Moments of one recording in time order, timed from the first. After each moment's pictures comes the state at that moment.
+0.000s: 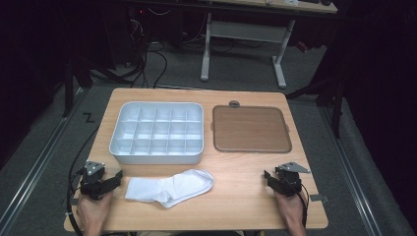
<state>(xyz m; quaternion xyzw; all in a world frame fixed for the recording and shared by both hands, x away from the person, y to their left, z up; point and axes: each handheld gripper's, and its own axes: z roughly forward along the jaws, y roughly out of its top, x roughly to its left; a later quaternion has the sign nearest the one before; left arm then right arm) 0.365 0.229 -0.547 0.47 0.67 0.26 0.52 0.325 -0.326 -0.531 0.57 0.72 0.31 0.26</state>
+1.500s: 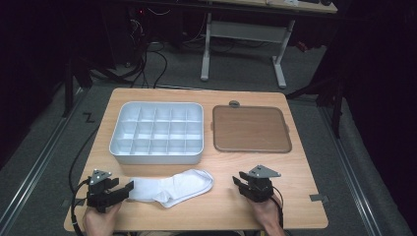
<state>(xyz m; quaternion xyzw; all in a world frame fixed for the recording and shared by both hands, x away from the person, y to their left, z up) 0.320 0.191 -0.518 0.48 0.68 0.17 0.53 0.307 -0.231 -0.506 0.45 0.79 0.37 0.20</state>
